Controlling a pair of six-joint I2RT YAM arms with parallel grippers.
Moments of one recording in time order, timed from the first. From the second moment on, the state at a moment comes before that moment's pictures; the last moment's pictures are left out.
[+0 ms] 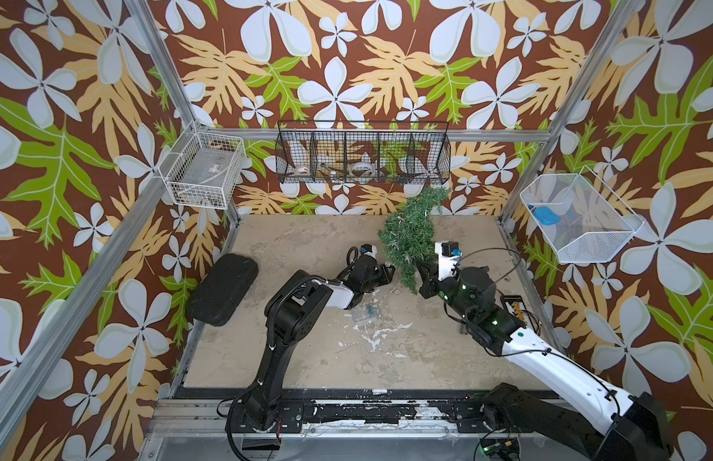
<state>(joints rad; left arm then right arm) -0.64 2.19 1.19 0.54 0.11 -0.83 0.56 1.09 0.80 0.09 0.02 0.23</state>
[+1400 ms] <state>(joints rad) -0.64 2.19 1.19 0.53 0.10 -0.83 0.74 0.88 0.72 -0.14 -0.09 0.25</state>
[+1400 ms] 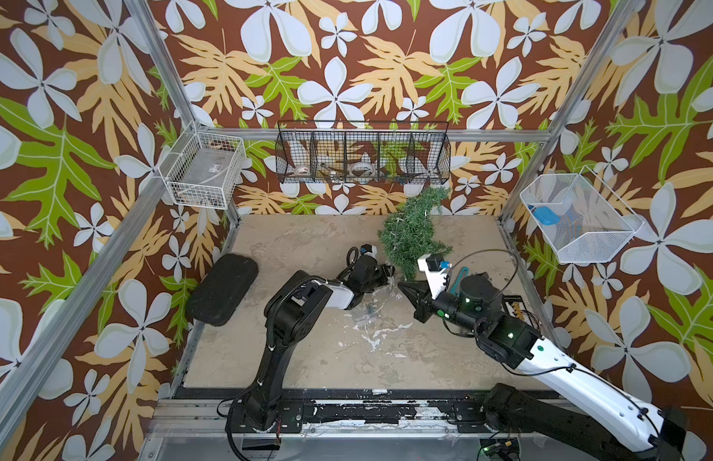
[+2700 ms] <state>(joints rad) -0.64 2.18 1.19 0.52 0.10 -0.82 0.61 1.44 1.04 0.06 0.16 0.27</state>
